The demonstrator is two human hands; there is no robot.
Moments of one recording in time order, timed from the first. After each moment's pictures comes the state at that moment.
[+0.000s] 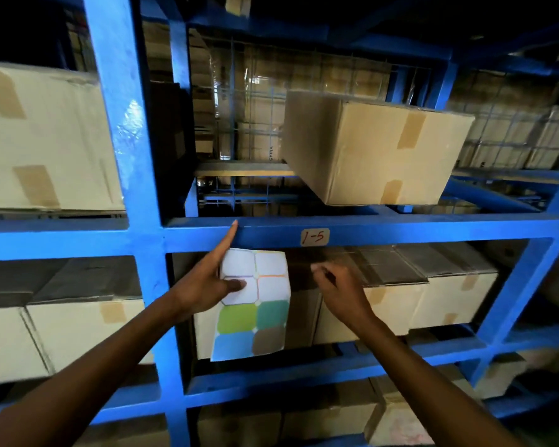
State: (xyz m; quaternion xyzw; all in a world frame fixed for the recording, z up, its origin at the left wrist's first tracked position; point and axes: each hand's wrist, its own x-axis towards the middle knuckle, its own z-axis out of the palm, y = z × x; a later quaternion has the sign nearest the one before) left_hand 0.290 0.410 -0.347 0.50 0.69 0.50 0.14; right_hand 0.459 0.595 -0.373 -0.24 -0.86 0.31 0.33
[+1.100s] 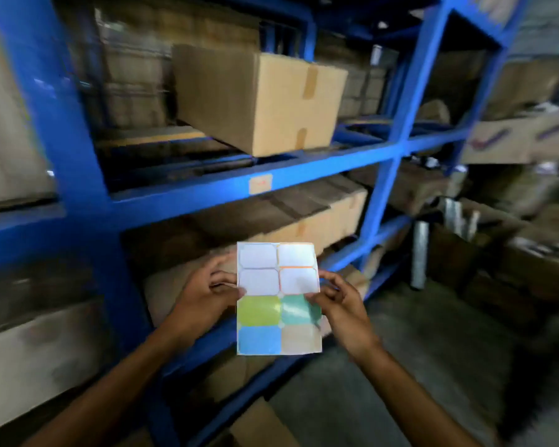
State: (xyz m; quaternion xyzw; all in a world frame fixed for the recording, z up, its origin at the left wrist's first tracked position) left_hand 0.324 0.346 -0.395 0.52 0.56 0.54 0.36; right_hand 0.536 0.405 -0.424 -0.39 -0.56 0.54 0.49
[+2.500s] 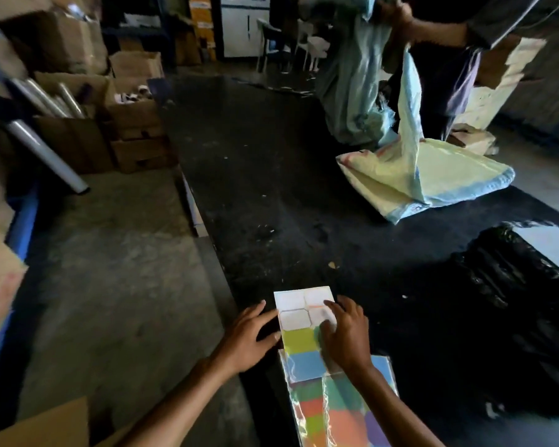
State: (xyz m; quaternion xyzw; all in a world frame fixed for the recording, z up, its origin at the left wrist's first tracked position) left_hand 0.787 0.076 -0.609 0.92 0.15 -0.04 0.36; right_hand 0.892 -0.107 -0.611 -0.94 -0.21 0.02 0.26
